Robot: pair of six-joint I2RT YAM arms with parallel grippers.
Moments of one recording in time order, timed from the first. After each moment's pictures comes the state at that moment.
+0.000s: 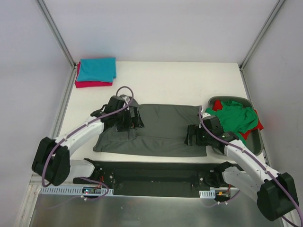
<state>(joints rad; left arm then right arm) -0.49 1.31 0.80 -0.43 0.27 -0.68 0.44 0.92 0.48 -0.54 -0.11 0.37</state>
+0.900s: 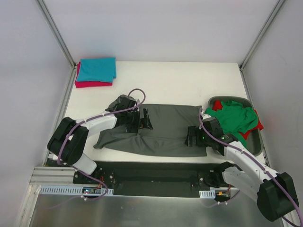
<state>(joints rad) -0.55 1.53 0.81 -0.26 0.34 -0.73 0.44 0.91 0.43 -0.49 -0.09 0.39</state>
